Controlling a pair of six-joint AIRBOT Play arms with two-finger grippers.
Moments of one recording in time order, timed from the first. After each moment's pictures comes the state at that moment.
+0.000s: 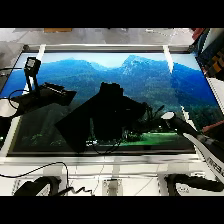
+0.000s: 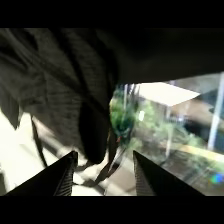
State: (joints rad) left arm -0.07 -0.91 0.97 0.88 -0.75 -0.88; right arm 0.18 -1.42 0.72 -0.49 0.98 1.04
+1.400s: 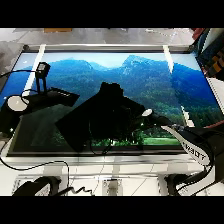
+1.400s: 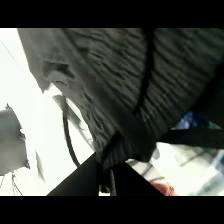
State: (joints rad) left arm -0.05 -1.02 0.96 0.88 -0.75 -0.96; right arm 0.38 -1.67 0.91 -0.34 1.07 0.92
